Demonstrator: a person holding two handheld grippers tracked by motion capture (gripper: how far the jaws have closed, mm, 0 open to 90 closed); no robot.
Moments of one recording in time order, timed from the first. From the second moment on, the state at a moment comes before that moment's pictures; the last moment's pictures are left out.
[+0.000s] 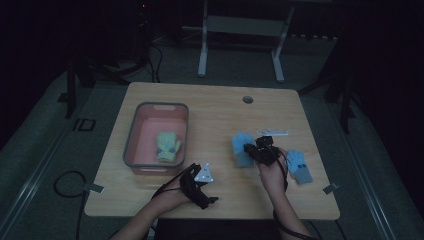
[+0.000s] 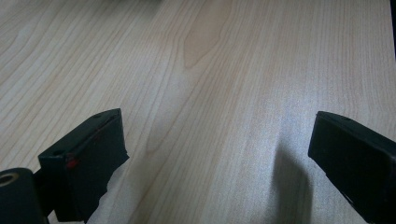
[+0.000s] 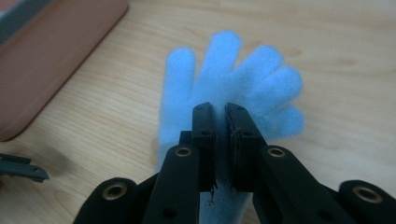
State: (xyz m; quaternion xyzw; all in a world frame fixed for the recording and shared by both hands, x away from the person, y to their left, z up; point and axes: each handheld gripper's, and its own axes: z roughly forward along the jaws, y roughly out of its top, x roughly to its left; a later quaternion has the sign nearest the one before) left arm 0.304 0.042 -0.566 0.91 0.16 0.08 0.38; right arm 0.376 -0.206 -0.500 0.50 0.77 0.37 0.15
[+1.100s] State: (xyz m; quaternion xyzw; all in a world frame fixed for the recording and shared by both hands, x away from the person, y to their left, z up) left arm 0.305 0.043 -0.566 0.91 0.16 0.08 0.39; right arm 0.391 -0.213 -0.547 0.48 0.80 0.33 0.12
